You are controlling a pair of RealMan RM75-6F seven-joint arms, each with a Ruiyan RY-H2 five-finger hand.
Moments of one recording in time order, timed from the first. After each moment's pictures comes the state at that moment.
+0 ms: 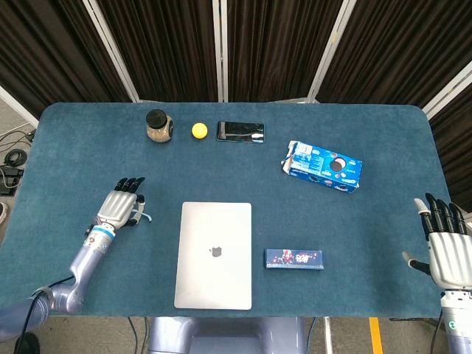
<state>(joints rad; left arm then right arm) -0.62 -1.62 -0.13 -1.10 1.23 0.87 0.16 0.09 -1.07 0.13 -1.74 -1.44 1.51 -0.22</state>
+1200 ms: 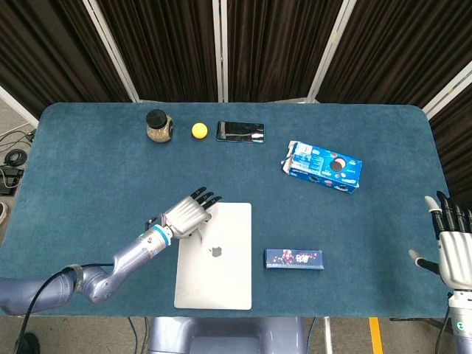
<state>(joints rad) -0.93 -1.52 -0.13 -1.49 1.15 0.66 0.60 0.08 -1.05 0.14 -1.74 -1.42 1.52 -0.18</state>
